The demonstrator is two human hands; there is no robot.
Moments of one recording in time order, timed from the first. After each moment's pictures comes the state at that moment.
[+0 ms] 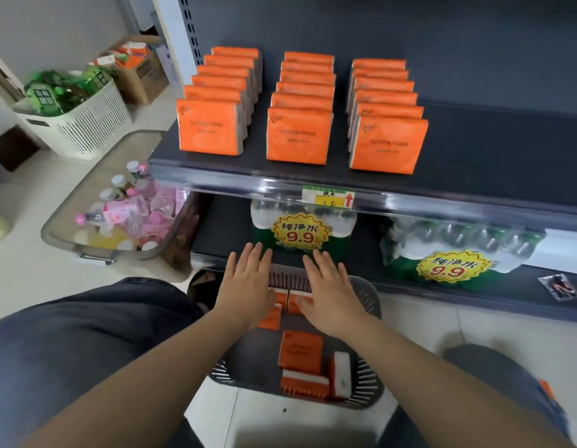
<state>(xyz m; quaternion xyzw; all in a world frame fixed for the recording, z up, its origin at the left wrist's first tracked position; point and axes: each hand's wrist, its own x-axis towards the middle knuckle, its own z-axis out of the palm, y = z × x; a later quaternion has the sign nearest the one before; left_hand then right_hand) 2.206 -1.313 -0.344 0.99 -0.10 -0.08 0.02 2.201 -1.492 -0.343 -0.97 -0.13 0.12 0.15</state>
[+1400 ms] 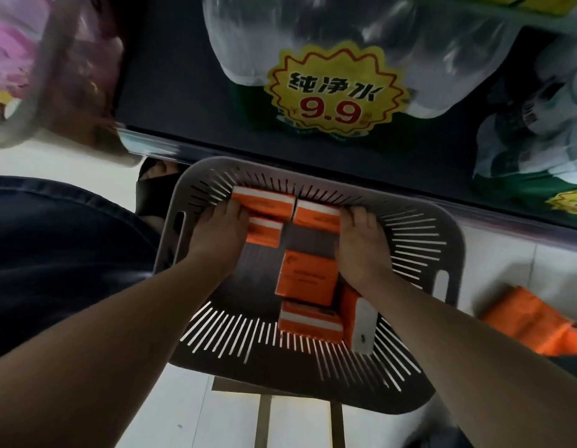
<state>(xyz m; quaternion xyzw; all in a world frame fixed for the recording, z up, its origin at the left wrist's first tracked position) 2.242 -1.284 -0.558 0.96 -0.10 -0.25 -0.08 2.242 -1.517 -0.556 -0.97 -0.05 0.23 0.07</state>
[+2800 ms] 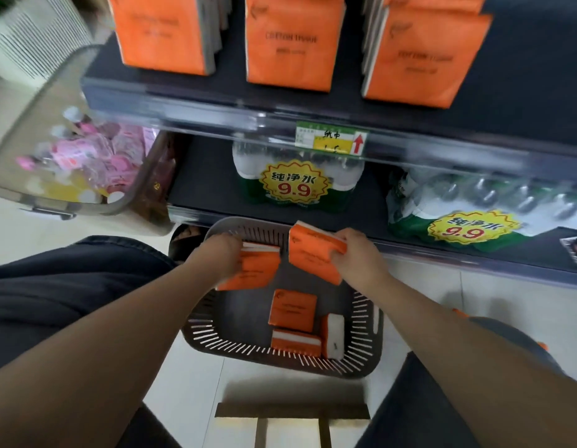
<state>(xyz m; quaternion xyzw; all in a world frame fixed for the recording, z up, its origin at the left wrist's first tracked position) 2.245 -1.294 -0.402 0.96 -0.06 -0.28 0.03 2.236 -1.544 -0.397 -0.94 0.04 0.18 0.28</state>
